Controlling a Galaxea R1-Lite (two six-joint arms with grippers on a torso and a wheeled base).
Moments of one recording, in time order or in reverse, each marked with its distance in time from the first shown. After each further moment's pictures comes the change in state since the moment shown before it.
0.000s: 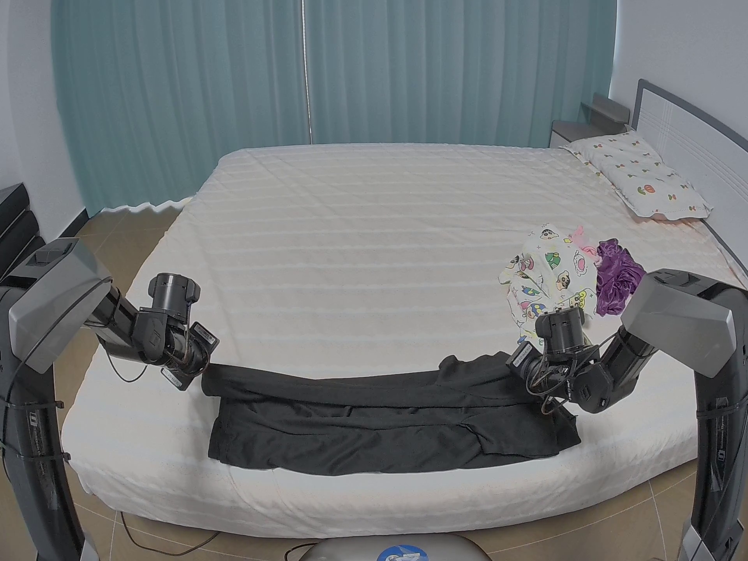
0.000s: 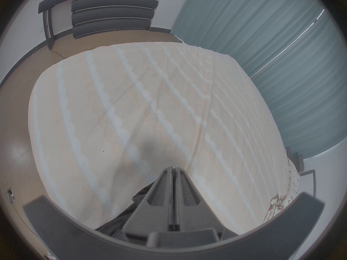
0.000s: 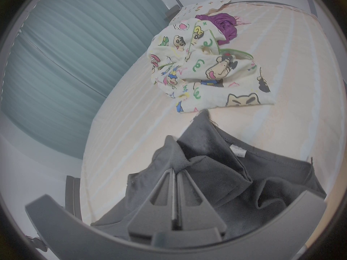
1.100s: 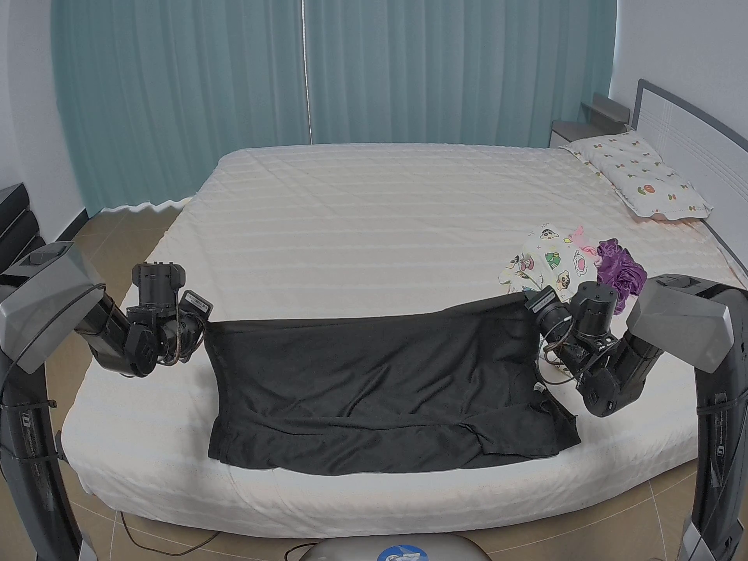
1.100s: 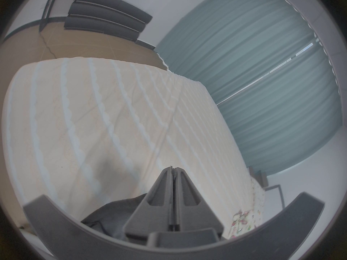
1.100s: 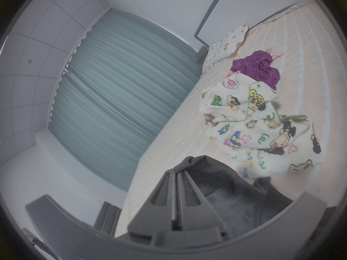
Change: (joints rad) left arm 0.004 -0.033 0.136 -0.439 -0.010 -0.032; right arm -0.053 0.036 0.066 -0.620 0.007 -0.047
